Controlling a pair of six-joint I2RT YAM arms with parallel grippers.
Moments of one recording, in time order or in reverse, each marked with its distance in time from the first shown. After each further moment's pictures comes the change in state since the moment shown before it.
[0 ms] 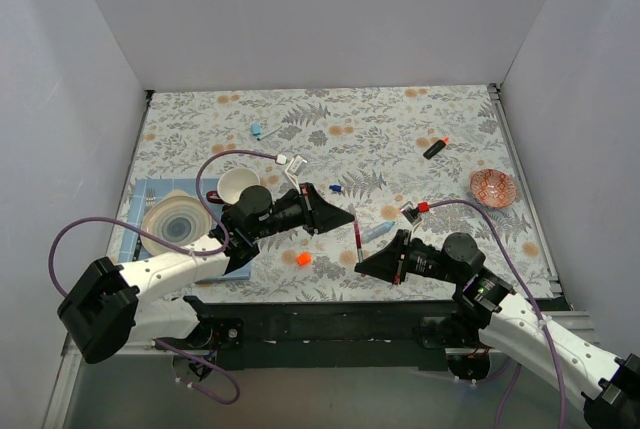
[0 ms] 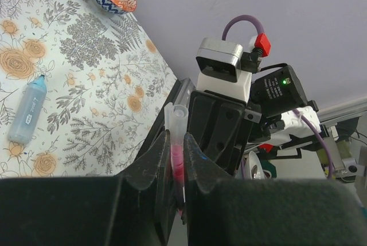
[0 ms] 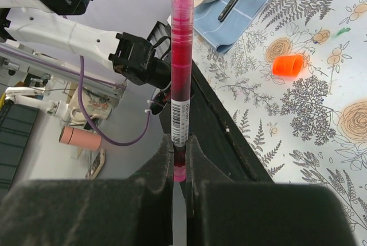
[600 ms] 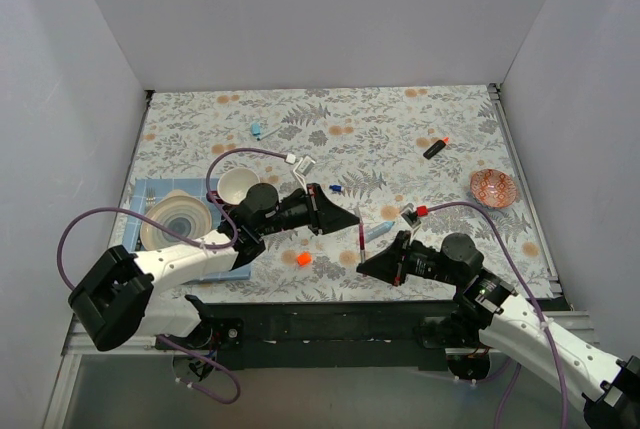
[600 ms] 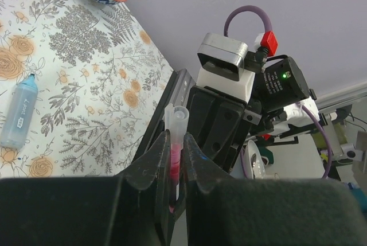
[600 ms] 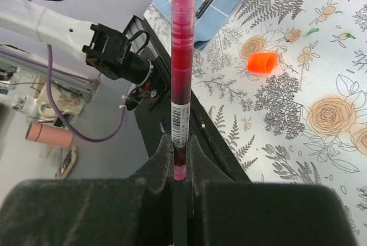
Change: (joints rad) left arm 0.001 0.080 0.008 0.072 0.067 0.008; right arm 0.006 -0.026 0.001 -0.072 0.044 -0.108
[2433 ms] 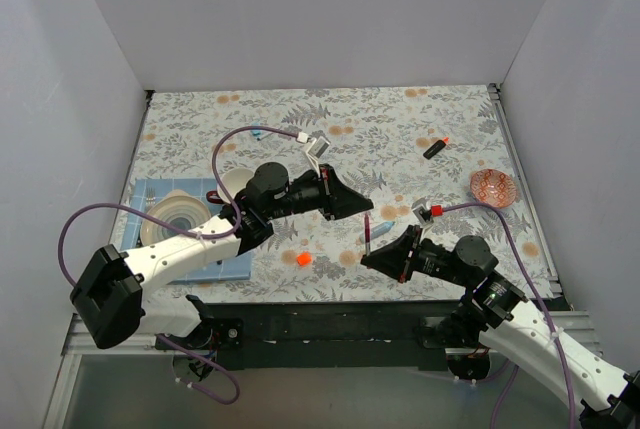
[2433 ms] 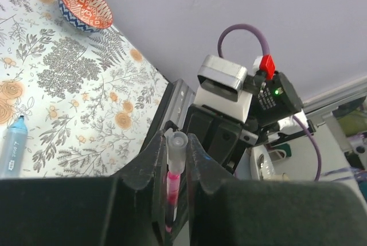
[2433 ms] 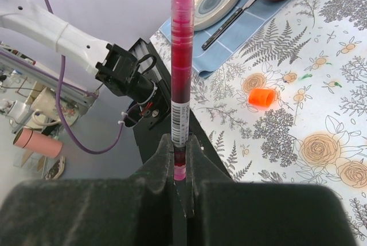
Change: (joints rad) left arm -0.034 0.021 0.240 -0.207 -0.013 0.106; right arm -0.002 -0.106 0.048 -0.047 0.031 -0.077
